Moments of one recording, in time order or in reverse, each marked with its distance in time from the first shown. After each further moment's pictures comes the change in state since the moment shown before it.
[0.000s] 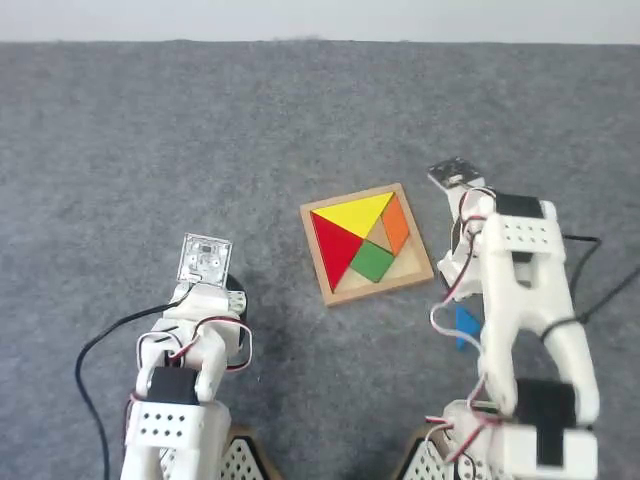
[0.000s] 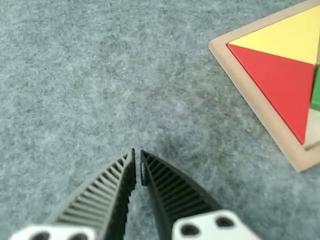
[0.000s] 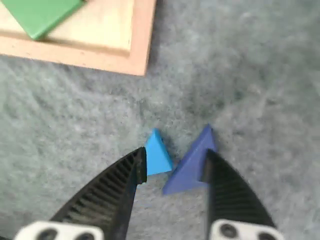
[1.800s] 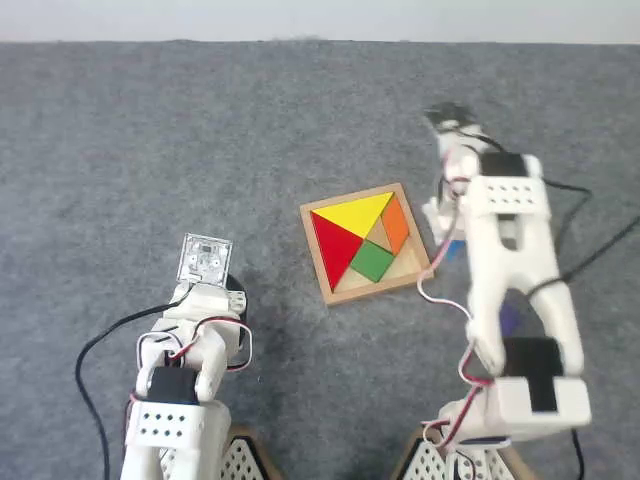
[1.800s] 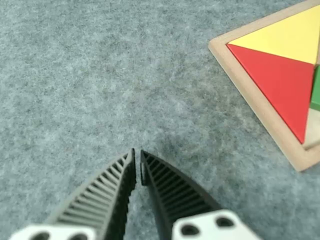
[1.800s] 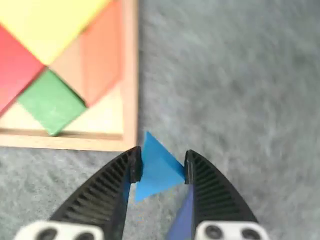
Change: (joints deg) left arm 0.0 0.0 0.0 0.0 0.0; right arm -6.6 14.7 -24.5 -0.4 -6.4
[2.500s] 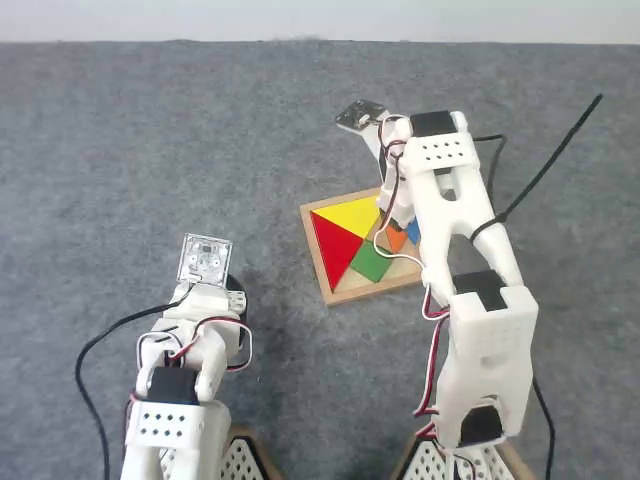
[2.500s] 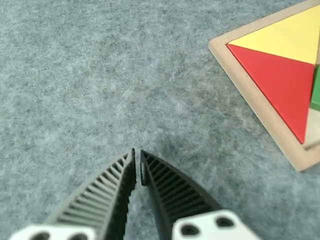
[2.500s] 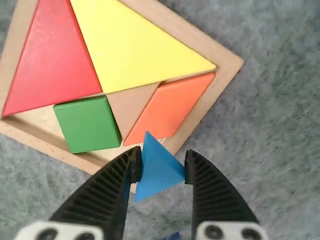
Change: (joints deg) left arm 0.0 0.0 0.0 0.0 0.0; right arm -8.4 27.1 -31.0 11.7 15.2
